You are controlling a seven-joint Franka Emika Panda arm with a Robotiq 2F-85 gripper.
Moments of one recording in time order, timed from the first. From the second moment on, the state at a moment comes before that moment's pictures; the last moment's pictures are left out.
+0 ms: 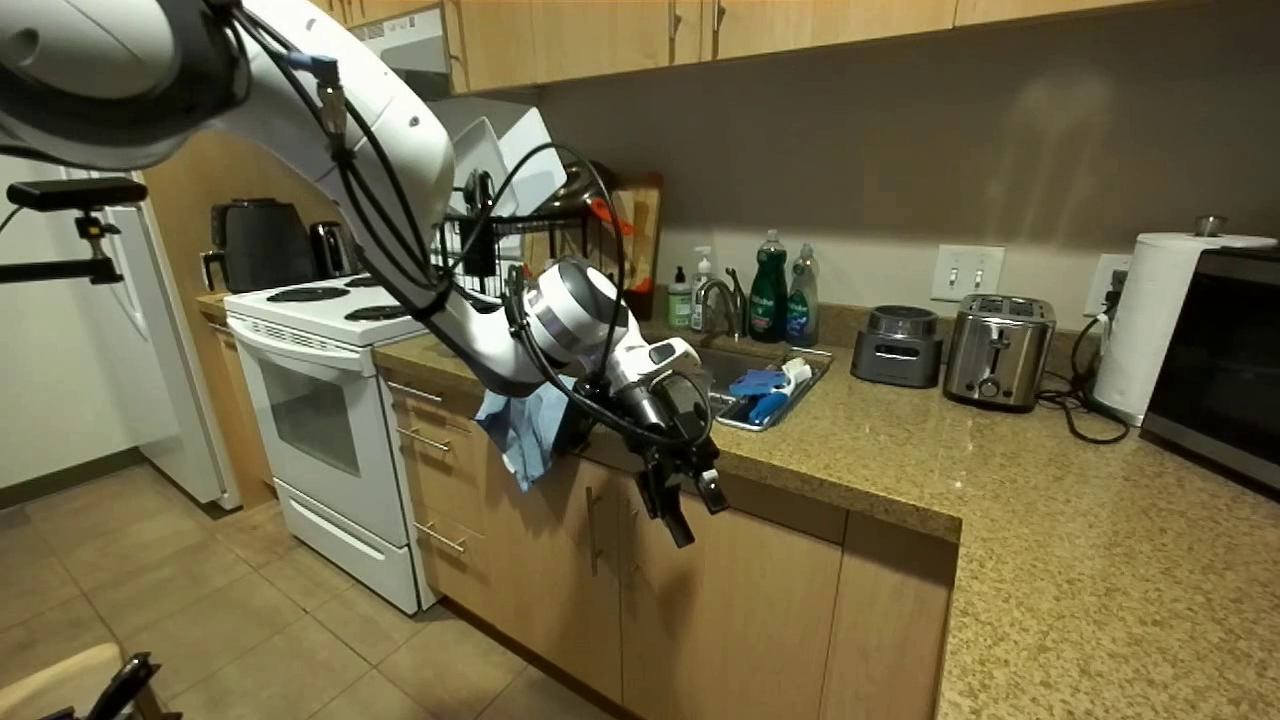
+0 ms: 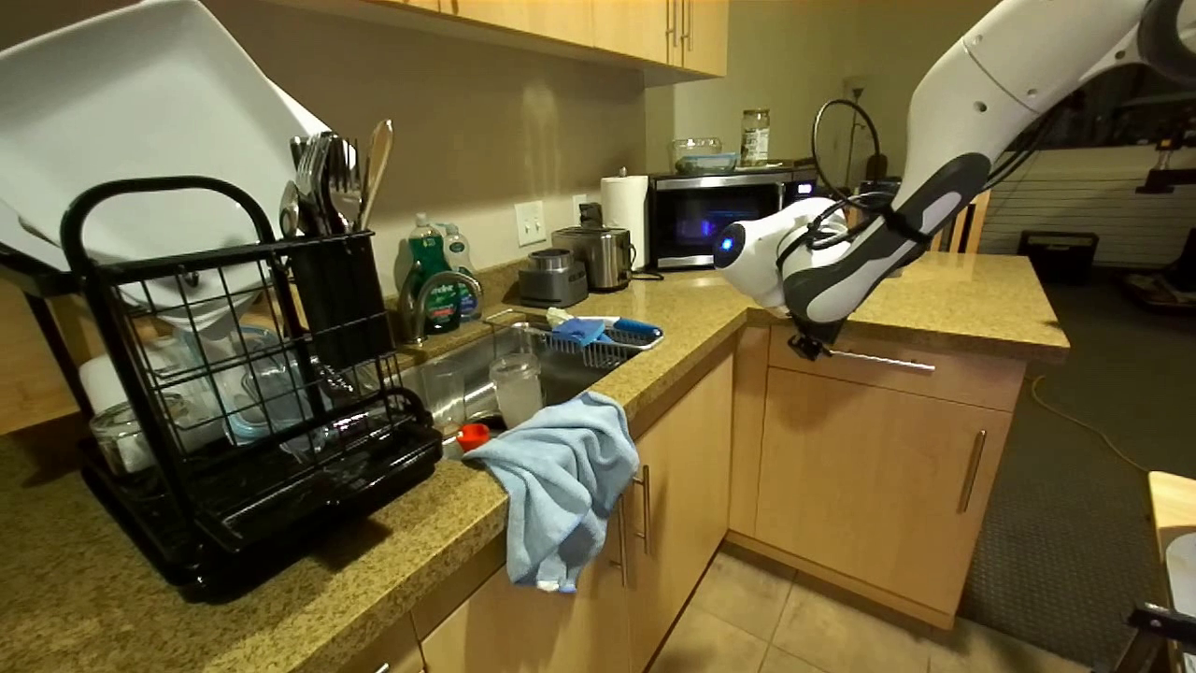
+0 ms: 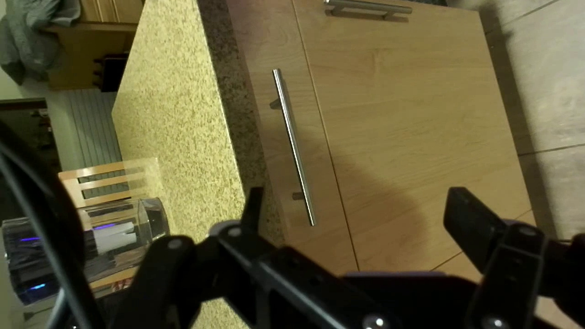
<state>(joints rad) 0.04 0.59 -0.15 -1.76 -0.90 1.87 0.74</state>
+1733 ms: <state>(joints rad) 0.02 0.79 -0.22 -1.61 -0.95 1.80 0.71</state>
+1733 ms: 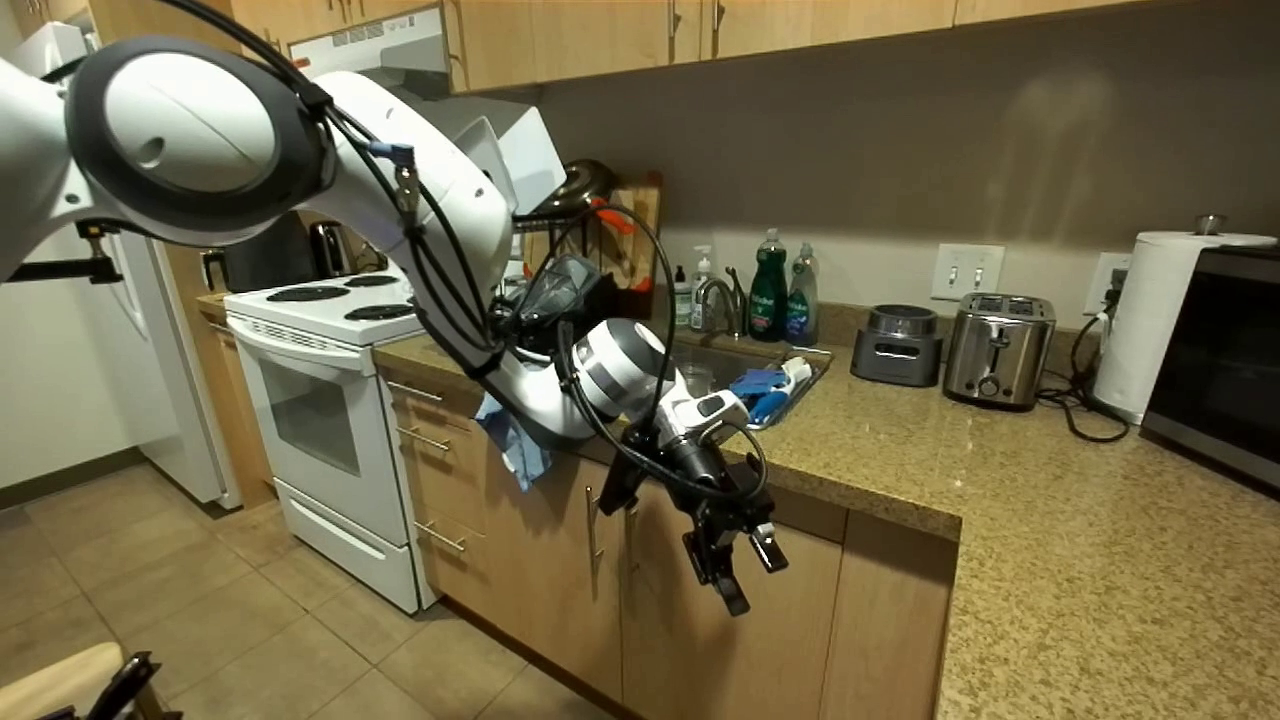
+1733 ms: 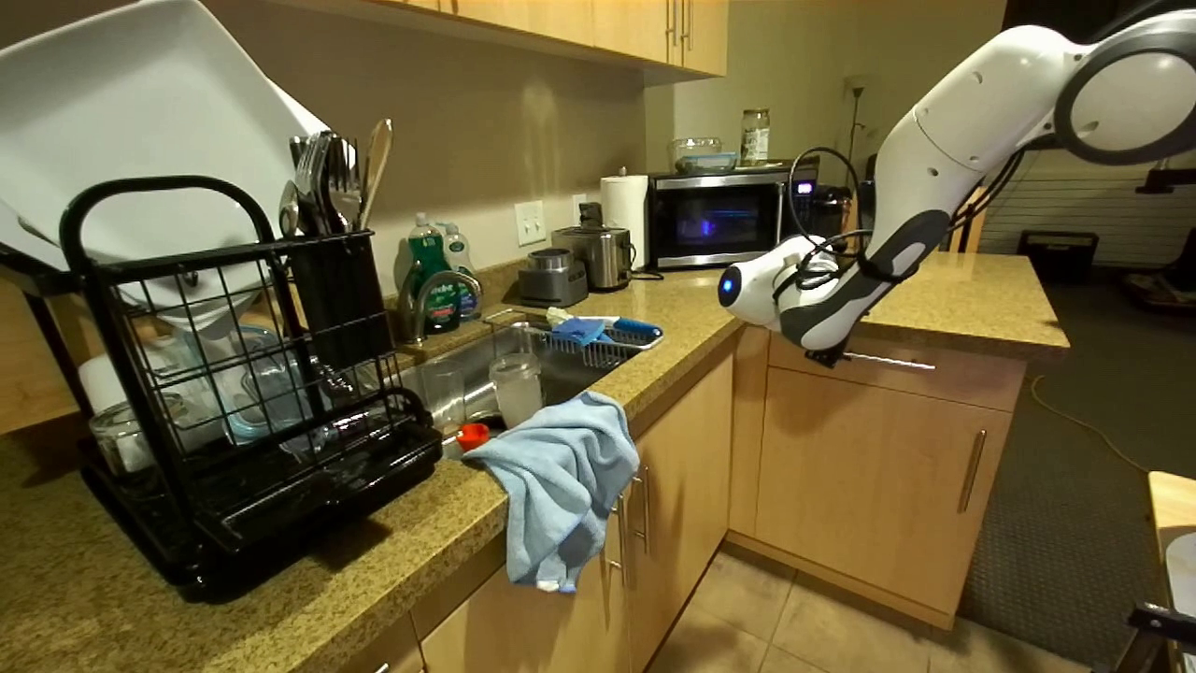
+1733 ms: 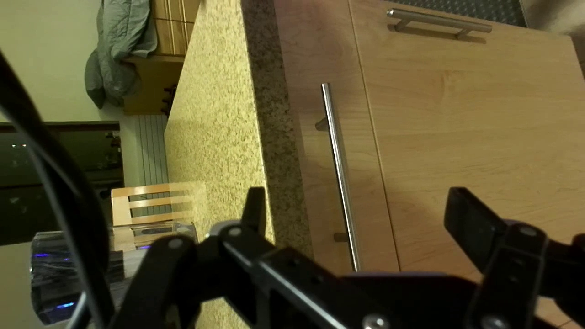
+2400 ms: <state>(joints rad) 0.11 0.98 -0.22 -1.55 -1.07 1.62 0.82</state>
